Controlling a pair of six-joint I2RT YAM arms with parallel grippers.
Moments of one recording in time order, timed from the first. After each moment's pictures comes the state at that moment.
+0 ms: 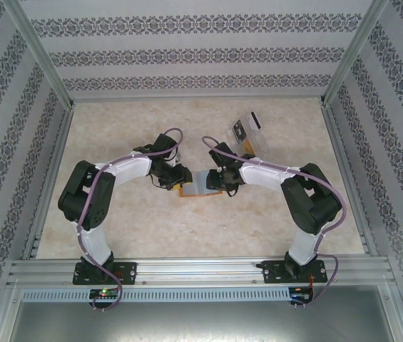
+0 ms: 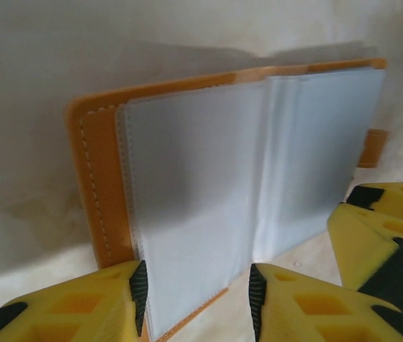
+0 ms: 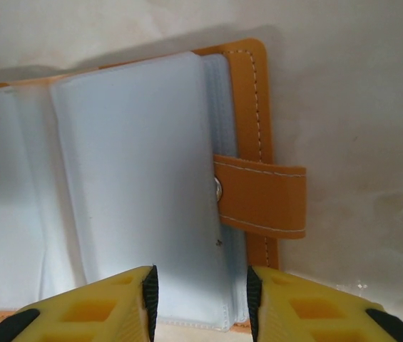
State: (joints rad) left arm -0.44 1.84 1.14 -0.51 0.46 -0.70; right arm 0.61 1.79 1.08 -0.48 -0.11 0.66
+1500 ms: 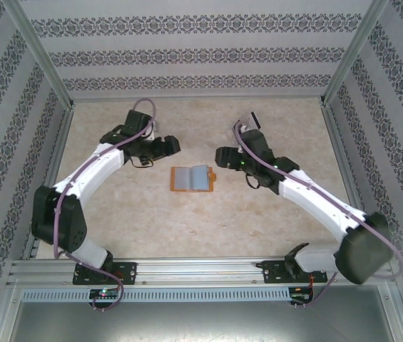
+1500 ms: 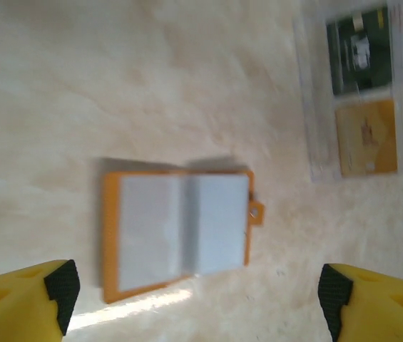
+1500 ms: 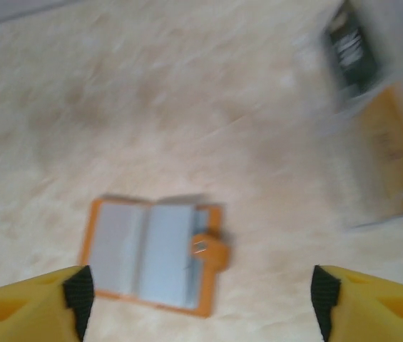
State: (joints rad) left arm -0.28 1.54 1.26 -0.65 0.29 -0.60; right arm 0.53 1.26 0.98 -0.41 0.10 0.53
